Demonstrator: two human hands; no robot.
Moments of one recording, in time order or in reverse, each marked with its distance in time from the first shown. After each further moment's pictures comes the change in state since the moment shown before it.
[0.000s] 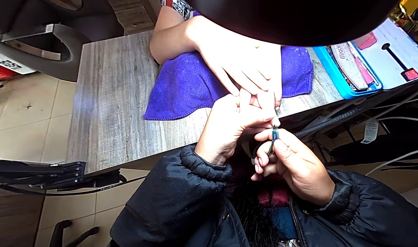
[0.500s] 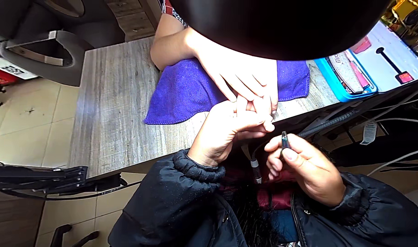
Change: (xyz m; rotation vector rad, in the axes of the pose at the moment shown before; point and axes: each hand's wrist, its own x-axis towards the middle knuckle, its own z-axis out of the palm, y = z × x) left_hand 0.000 0.004 -0.010 -0.062 -0.093 -0.082; right_hand -0.007 -0.006 -0.020 -0.223 -0.081 -0.185
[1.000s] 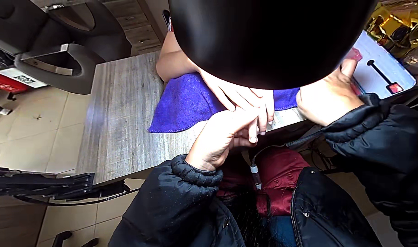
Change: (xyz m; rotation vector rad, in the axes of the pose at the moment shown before) left_hand 0.002 0.010 0.001 0.099 0.023 -0.088; right_hand 0.113 -0.051 -0.066 -1.740 0.167 0.268
